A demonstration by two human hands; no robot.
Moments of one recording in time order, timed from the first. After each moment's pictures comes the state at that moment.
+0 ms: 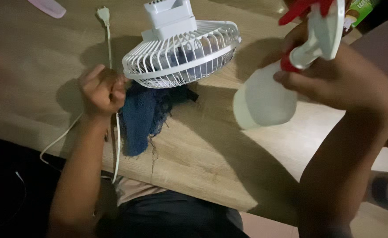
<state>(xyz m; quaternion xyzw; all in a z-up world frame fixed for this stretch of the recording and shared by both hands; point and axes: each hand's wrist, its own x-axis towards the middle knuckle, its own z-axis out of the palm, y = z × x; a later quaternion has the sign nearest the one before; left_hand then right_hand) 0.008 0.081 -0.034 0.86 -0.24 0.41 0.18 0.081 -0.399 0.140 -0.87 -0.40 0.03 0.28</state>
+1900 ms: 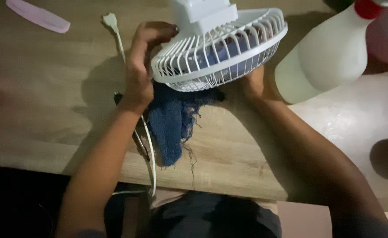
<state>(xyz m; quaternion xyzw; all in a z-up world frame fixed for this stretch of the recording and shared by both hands) 0.054 0.043 0.004 0.76 -0.31 0.22 0.53 0.117 -0.266 -0.135 -0.75 -0.14 -0.07 0.65</state>
